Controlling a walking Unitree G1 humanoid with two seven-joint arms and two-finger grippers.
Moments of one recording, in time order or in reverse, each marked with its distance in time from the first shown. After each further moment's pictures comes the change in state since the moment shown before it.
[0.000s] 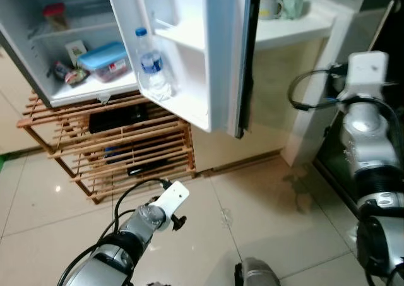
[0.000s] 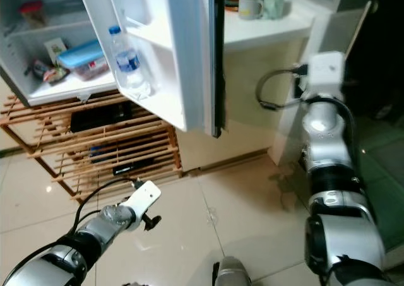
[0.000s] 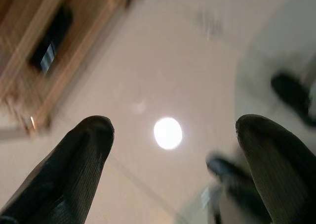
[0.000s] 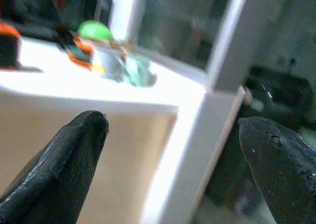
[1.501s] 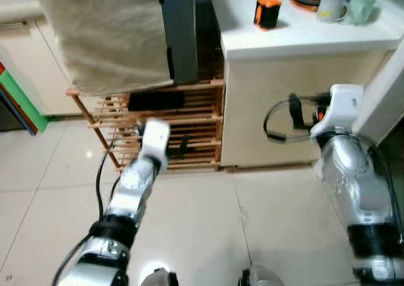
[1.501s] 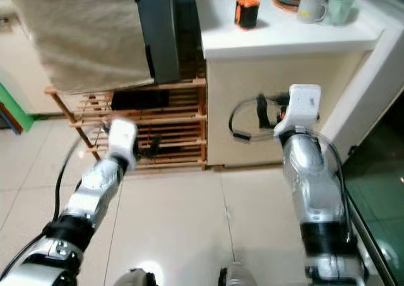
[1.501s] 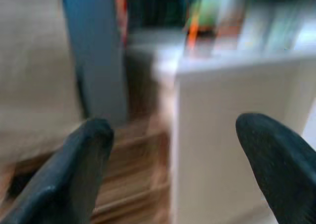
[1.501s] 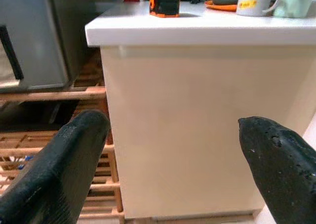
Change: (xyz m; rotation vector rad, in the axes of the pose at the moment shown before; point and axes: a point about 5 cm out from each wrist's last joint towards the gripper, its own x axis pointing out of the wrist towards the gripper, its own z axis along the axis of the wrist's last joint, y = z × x) left arm -0.134 0.068 0.174 -0.377 -1.250 0.185; right arm -0.097 0.028 -0.050 0.270 0.215 0.231
